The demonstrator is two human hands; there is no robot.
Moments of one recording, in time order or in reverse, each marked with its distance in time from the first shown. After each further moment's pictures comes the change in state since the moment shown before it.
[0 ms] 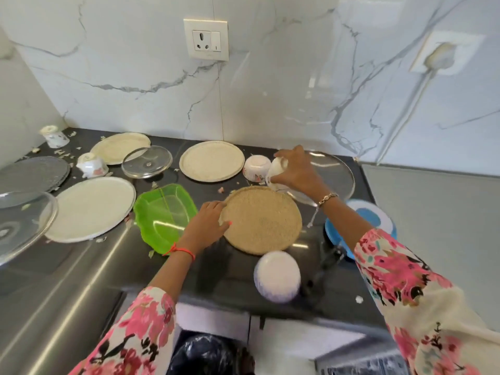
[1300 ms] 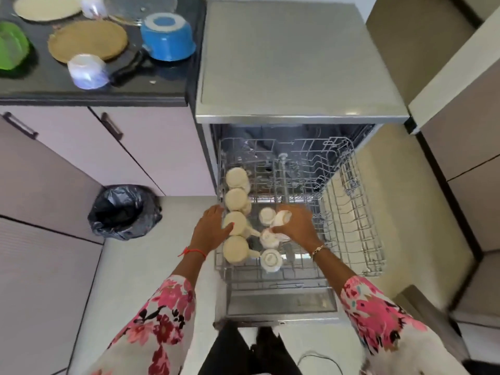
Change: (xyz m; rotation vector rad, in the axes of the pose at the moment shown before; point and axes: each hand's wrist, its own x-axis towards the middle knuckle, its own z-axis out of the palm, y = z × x) left_hand -0.420 0.440 0.352 -0.090 -0.344 -0.150; right_hand -0.703 0.344 -0.124 0.207 -0.217 0.575
